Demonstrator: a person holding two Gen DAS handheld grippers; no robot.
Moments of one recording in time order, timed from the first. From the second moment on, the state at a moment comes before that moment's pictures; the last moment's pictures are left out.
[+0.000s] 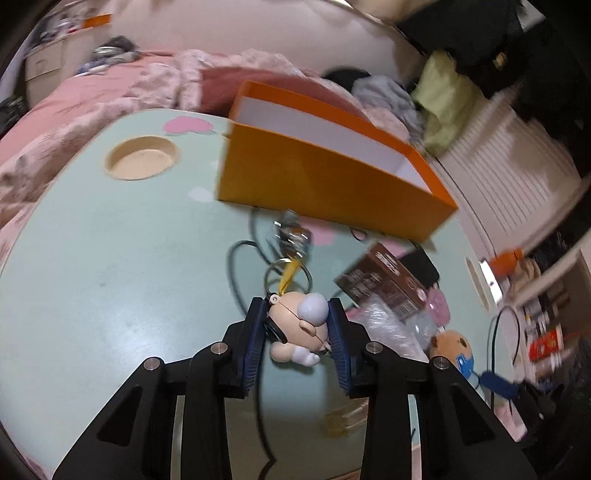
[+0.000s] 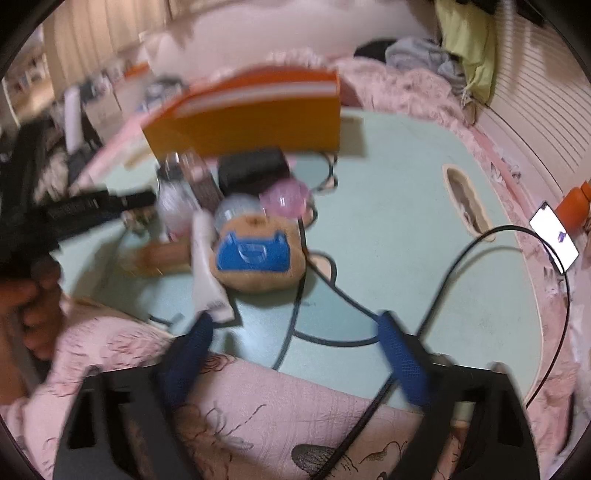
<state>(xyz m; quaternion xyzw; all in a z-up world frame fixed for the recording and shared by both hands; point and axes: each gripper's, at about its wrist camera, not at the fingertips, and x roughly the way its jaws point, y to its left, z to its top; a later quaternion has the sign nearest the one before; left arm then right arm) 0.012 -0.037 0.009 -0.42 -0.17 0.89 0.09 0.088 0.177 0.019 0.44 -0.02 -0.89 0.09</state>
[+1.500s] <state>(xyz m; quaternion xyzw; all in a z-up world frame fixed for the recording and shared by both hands) -0.004 -0.043 0.101 -0.31 -0.12 0.94 0.11 0.006 0.180 0.094 0.36 -0.03 -0.92 0.15</state>
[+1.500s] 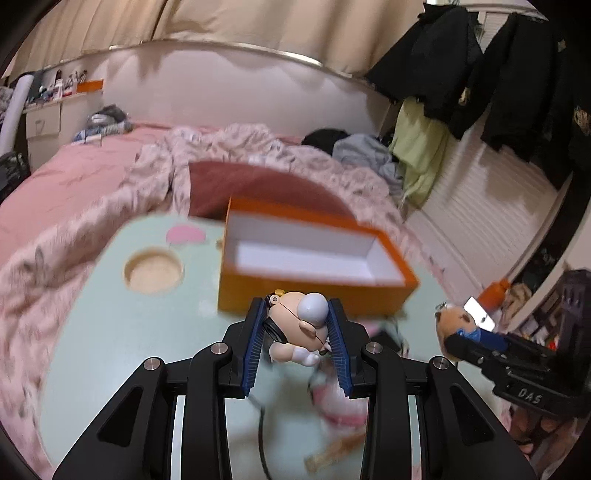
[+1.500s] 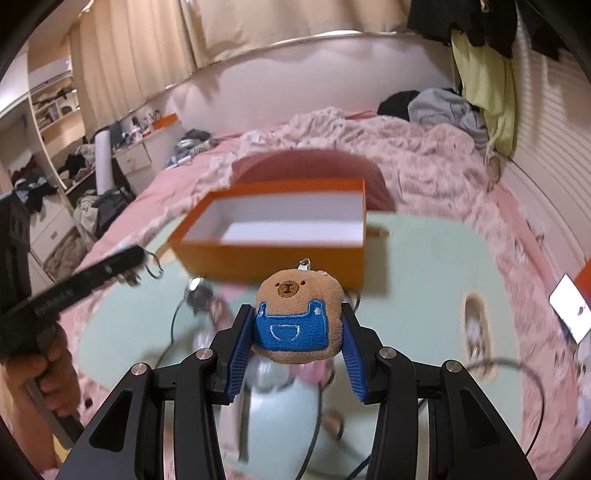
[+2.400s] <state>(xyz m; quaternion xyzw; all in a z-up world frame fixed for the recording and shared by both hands) -0.146 -0.011 0.070 -0.42 -0.08 0.90 0.09 -0.144 0.166 0.071 0.41 -0.08 -0.90 0.12</state>
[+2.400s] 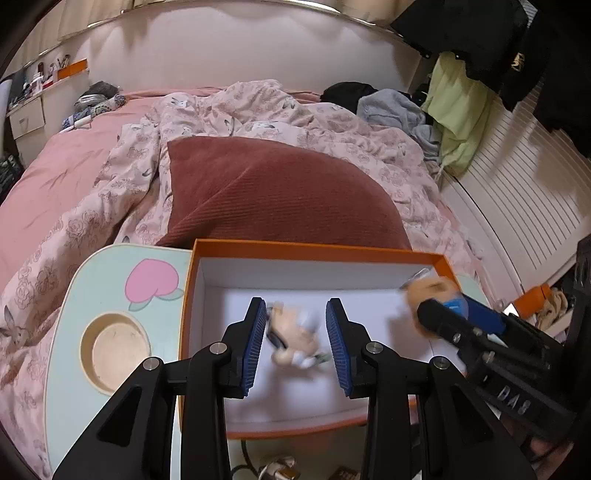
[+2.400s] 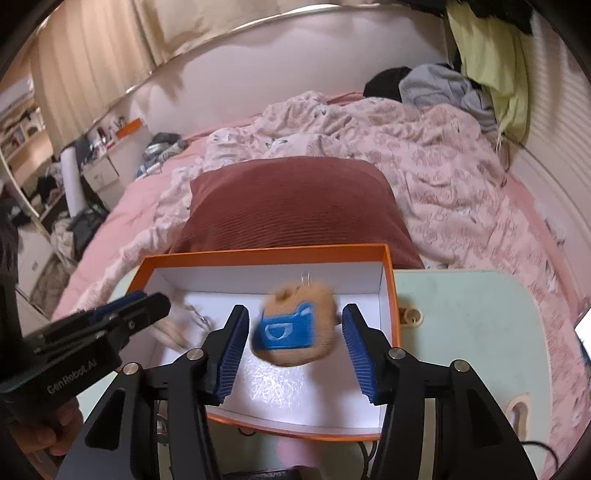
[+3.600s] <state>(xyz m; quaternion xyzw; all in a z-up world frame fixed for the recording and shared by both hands) 0.029 -0.020 0.013 -0.48 -0.04 0.87 0.05 0.055 0.170 0.010 0.47 0.03 -0.88 0.11</state>
